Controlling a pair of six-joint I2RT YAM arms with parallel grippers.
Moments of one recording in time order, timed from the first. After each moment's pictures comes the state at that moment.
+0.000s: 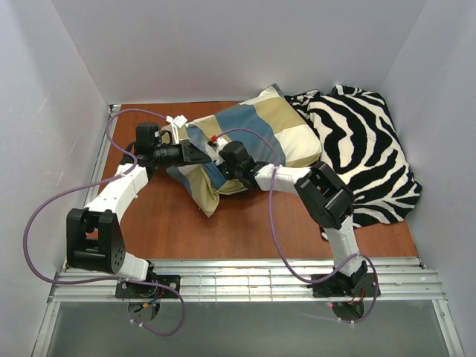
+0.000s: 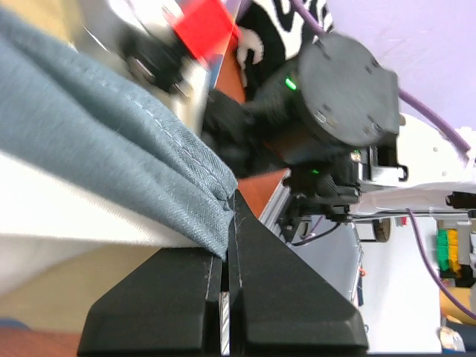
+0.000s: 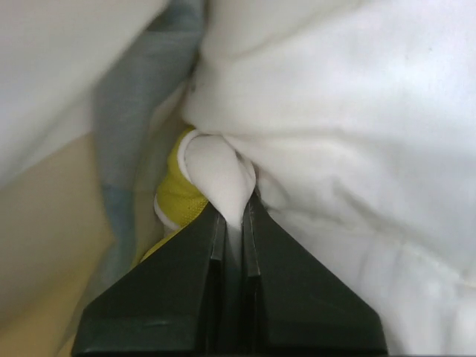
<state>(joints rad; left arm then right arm) -0.13 1.44 1.03 -0.19 0.97 -0.43 0.82 2.12 1.39 0.20 -0.32 0.38</state>
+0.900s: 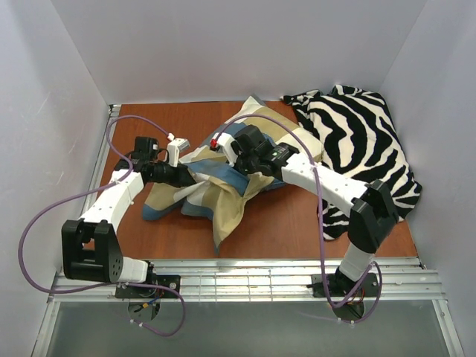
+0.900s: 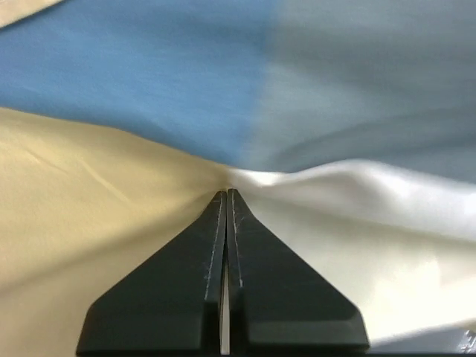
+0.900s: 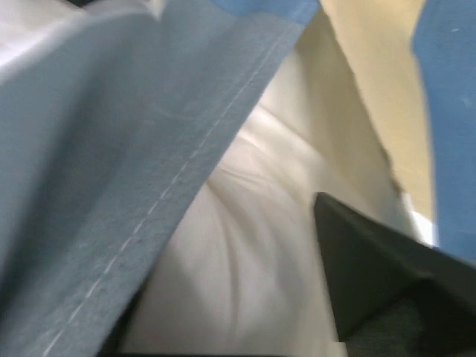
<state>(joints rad) -0.11 1.39 1.00 -0.63 0.73 0.16 0.83 1.69 1.46 -0.52 -0.29 -0.20</state>
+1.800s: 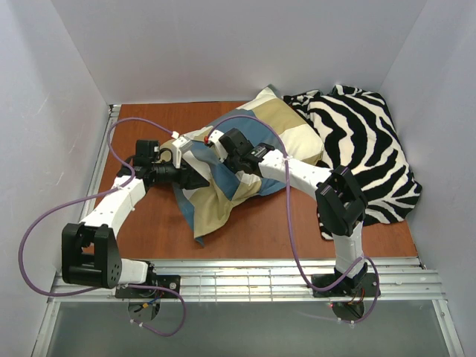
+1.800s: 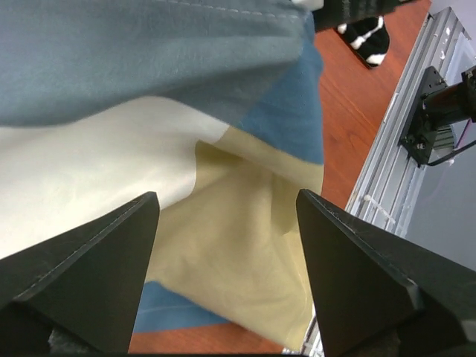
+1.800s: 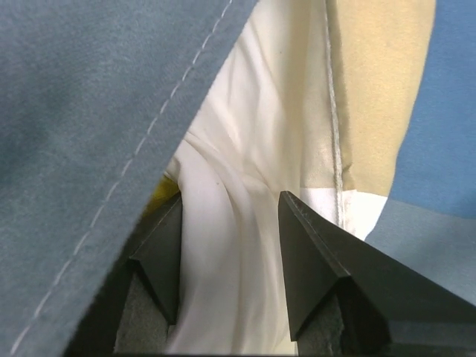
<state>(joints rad) -0.12 1.31 0.91 -0.42 0.93 0.24 0.84 1.97 1.60 -0.47 0.02 -0.11</state>
